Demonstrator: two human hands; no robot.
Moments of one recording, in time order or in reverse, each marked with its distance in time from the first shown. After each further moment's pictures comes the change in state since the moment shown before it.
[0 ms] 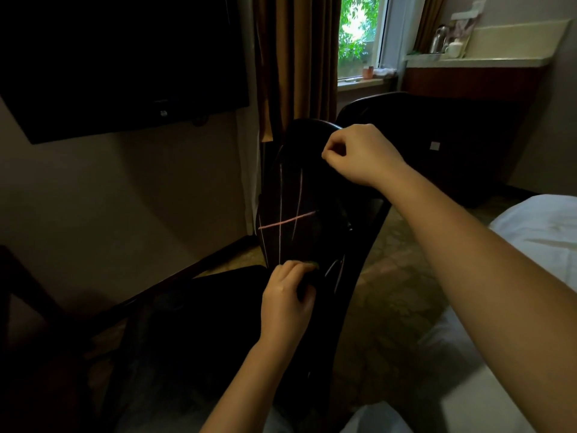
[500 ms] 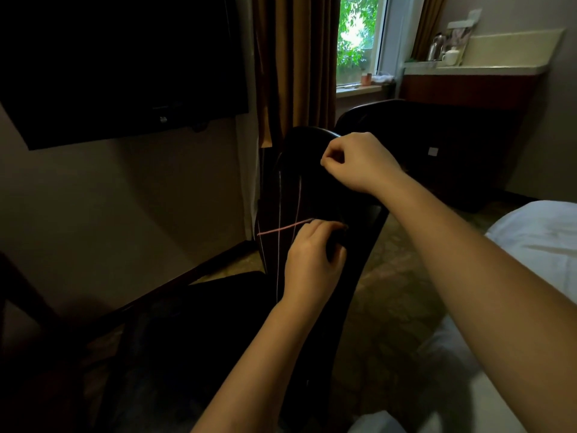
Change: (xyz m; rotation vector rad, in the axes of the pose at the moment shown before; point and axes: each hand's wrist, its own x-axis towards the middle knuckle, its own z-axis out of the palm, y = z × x) left_hand 0.063 0.050 0.001 -0.060 0.069 0.152; right_hand 0.002 0.000 0.001 0.013 -0.004 0.009
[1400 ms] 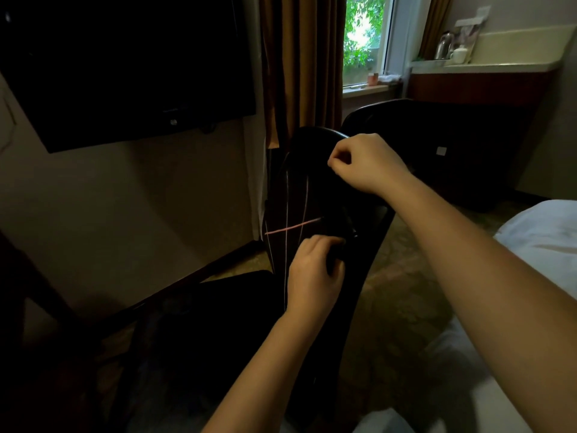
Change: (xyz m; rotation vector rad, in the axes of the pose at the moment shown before) left_hand -0.025 -0.007 -0.004 0.021 -0.030 -0.060; right_hand -0.005 -0.002 -0.002 -0.002 0.016 0.002
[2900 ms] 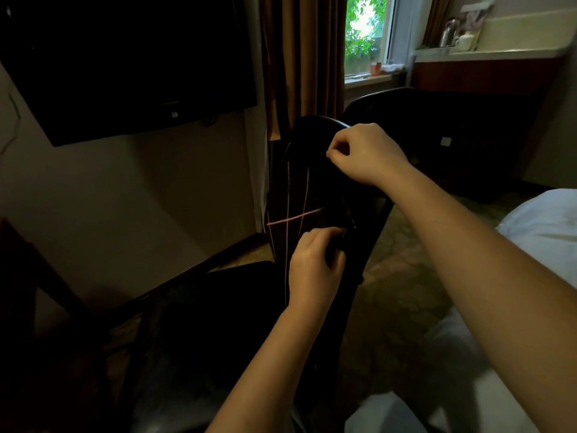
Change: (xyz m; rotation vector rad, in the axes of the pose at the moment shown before) left_hand -0.015 0.009 0.004 -0.033 0.045 -0.051; right_hand -0.011 -0.001 -0.001 -0.018 0.009 -0.018
